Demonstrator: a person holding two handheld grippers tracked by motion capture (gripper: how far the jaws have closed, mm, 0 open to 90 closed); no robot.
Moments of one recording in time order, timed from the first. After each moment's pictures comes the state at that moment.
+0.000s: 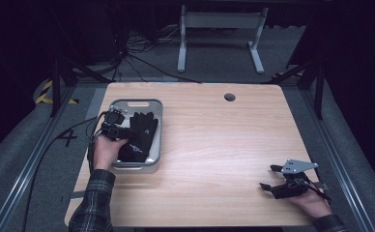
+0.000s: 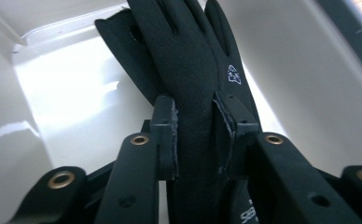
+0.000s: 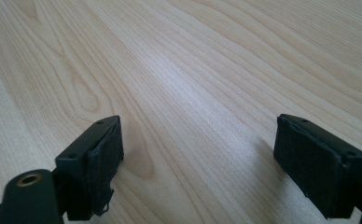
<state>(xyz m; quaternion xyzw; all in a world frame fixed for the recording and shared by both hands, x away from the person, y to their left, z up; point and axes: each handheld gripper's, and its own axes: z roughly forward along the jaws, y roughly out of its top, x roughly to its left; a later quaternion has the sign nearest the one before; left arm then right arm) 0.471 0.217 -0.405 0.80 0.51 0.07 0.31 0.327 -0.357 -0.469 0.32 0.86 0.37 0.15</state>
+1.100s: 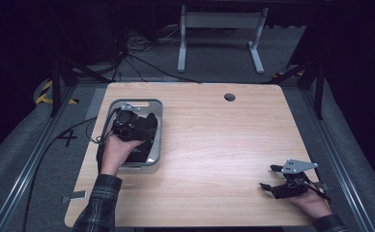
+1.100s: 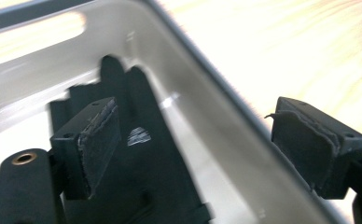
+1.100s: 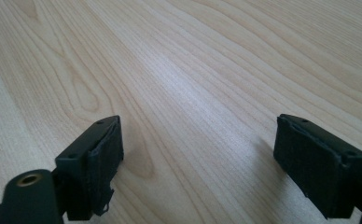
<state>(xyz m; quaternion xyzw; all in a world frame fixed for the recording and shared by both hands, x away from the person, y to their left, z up) 0.445 0.167 -0.369 0.81 0.44 0.11 0.38 0.327 -0.357 -0.469 0.32 0.86 0.37 0.15</state>
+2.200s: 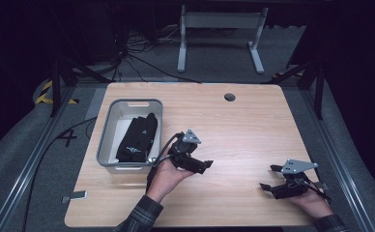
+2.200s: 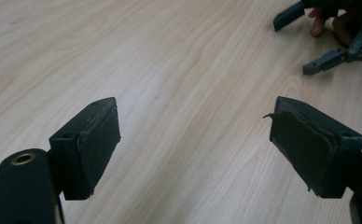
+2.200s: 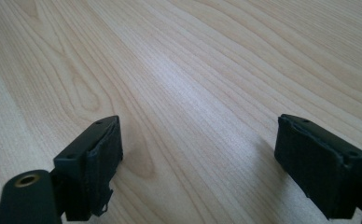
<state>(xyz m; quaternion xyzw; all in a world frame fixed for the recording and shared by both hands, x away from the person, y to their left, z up) 0.379 0.017 -0.402 0.87 0.28 0.04 0.41 0.327 -0.356 -0.469 0.32 0.86 0.37 0.15</state>
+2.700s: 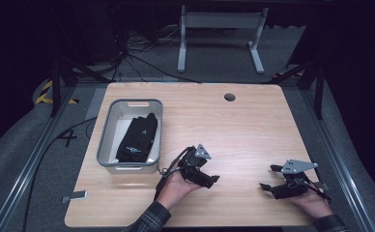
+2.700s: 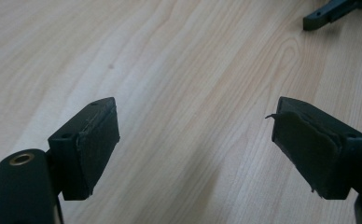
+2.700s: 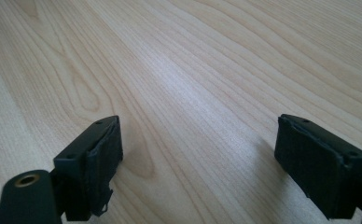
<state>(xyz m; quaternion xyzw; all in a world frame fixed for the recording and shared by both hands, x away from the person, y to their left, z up) 0.366 -0.009 -0.442 0.89 0.25 0.02 0.38 0.327 -0.356 -0.469 0.32 0.86 0.37 0.15</state>
